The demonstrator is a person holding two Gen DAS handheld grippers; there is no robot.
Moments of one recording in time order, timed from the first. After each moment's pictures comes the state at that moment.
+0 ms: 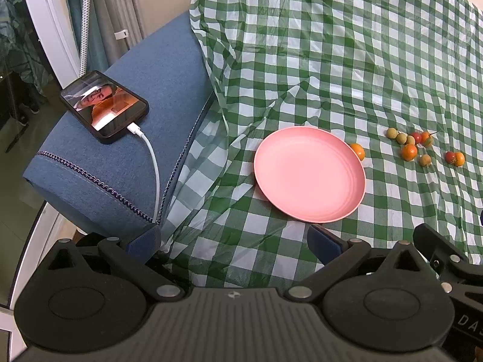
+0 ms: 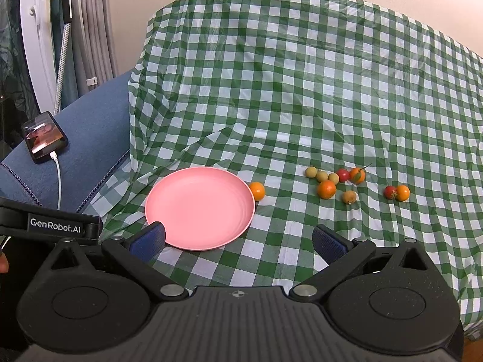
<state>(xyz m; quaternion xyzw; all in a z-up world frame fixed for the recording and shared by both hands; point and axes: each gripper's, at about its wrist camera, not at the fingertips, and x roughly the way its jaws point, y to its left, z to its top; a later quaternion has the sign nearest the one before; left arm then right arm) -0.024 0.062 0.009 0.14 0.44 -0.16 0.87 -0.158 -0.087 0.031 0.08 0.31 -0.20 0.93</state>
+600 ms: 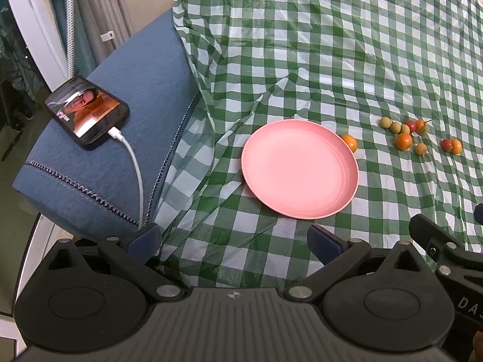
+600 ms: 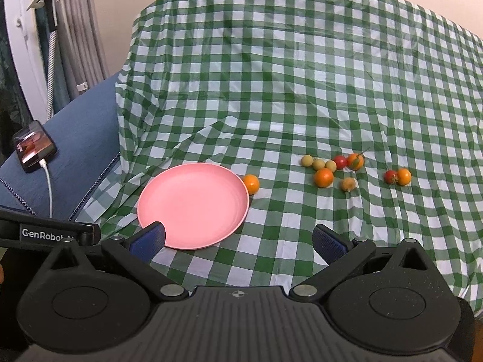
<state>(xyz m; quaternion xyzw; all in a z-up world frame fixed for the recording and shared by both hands) -0.024 0.044 0.002 0.16 0.45 -0.18 0.86 -0.160 -0.103 0.014 0.11 0.33 -0.21 0.91</state>
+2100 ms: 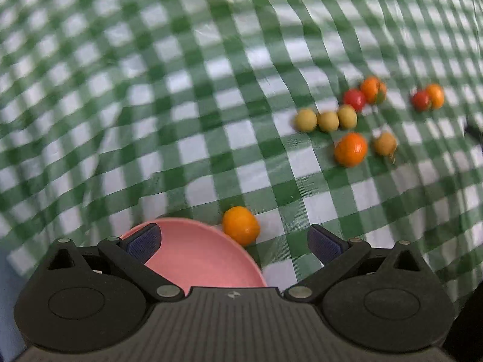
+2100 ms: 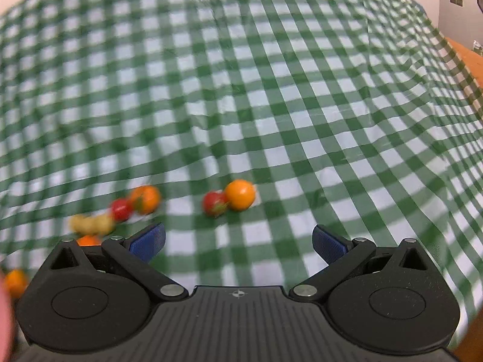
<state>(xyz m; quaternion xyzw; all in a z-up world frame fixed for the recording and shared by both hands) 0.084 -0.242 -0.094 0.35 0.48 -0.34 0.73 -0.154 -0.427 -0.100 0.20 0.29 -0.45 0.82</state>
